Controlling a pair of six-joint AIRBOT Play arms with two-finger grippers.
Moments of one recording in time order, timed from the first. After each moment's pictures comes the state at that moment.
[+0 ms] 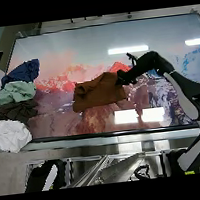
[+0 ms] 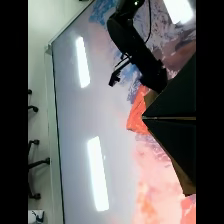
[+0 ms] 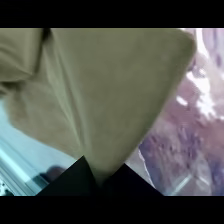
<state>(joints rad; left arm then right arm) 0.08 -0.70 1.53 -2.23 1.20 1.79 0.16 -1.85 1.59 2.42 -1.23 -1.69</state>
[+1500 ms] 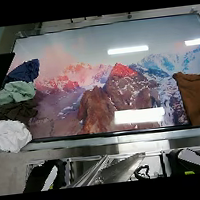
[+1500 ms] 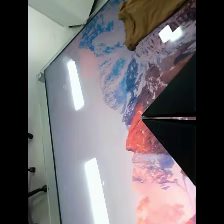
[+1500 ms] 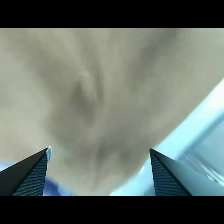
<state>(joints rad) -0.02 -0.70 1.53 -2.22 1.19 1.77 -0.82 -1.27 1.01 1.62 -1.33 -1.31</state>
